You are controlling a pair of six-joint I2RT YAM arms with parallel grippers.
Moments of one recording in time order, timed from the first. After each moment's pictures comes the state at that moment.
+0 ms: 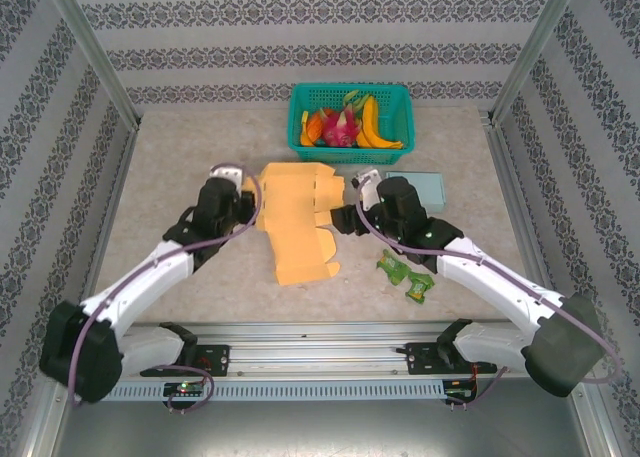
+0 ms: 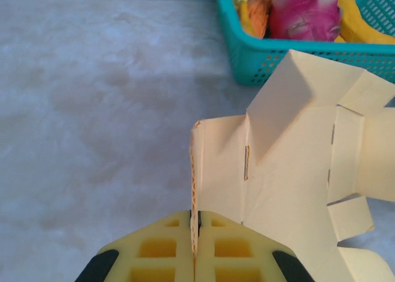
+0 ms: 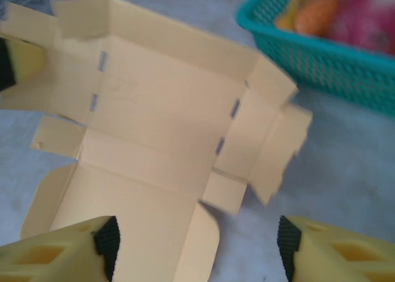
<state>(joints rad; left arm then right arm) -0.41 1.12 0.70 -0.13 -0.19 -0.30 0.64 1.18 0.87 -0.21 -0.12 0.15</state>
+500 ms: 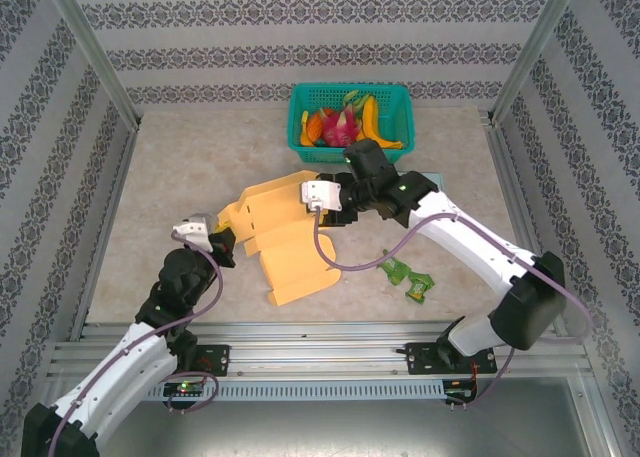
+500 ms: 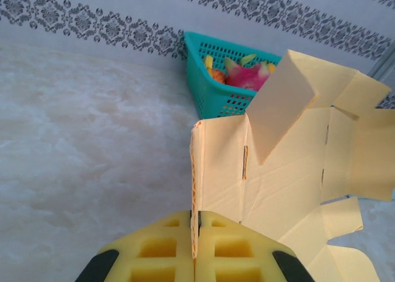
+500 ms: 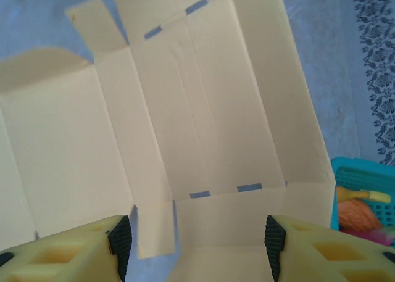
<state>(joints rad) -0.41 0.51 0.18 0.16 -0.14 -0.34 0.67 1.48 1.35 -0.66 -0.32 -1.00</state>
